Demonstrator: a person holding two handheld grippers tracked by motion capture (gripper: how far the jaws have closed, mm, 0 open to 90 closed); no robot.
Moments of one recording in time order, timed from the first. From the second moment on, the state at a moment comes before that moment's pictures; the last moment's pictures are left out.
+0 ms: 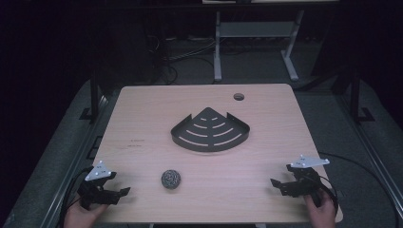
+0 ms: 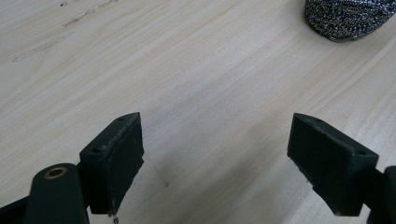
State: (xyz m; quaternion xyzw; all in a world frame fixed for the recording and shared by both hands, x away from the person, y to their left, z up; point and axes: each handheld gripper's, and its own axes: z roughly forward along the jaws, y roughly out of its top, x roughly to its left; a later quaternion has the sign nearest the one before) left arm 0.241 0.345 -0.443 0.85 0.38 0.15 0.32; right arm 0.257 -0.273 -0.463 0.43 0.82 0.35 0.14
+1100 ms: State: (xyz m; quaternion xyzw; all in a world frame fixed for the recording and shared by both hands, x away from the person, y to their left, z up) left arm 0.241 0.316 -0.420 0.87 0.34 0.14 0.32; right arm 0.258 -0.265 -0.460 0.43 0.82 0.35 0.15
